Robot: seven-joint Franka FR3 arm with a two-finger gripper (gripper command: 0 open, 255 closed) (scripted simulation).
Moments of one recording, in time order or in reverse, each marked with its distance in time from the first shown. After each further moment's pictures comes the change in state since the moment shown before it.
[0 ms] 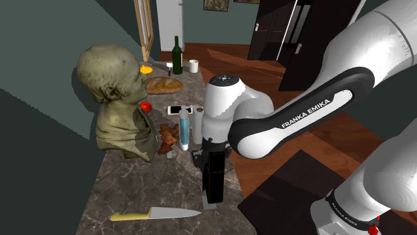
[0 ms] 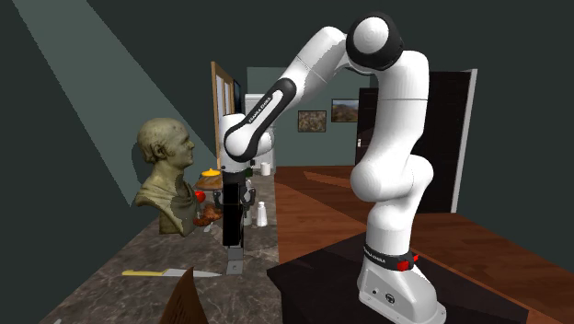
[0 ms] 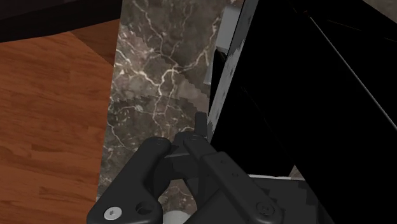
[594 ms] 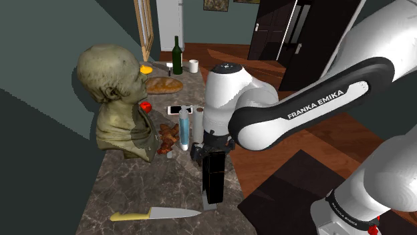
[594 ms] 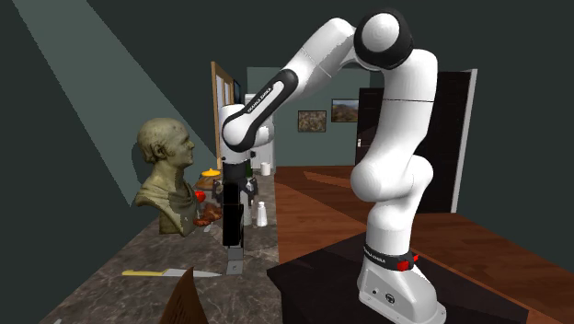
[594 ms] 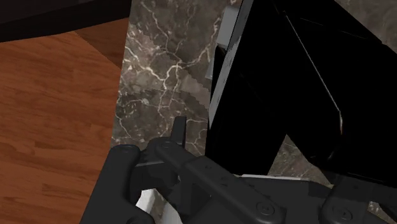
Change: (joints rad) arm 0.006 -0.074 -0.011 0.019 0.064 -0.080 -0.054
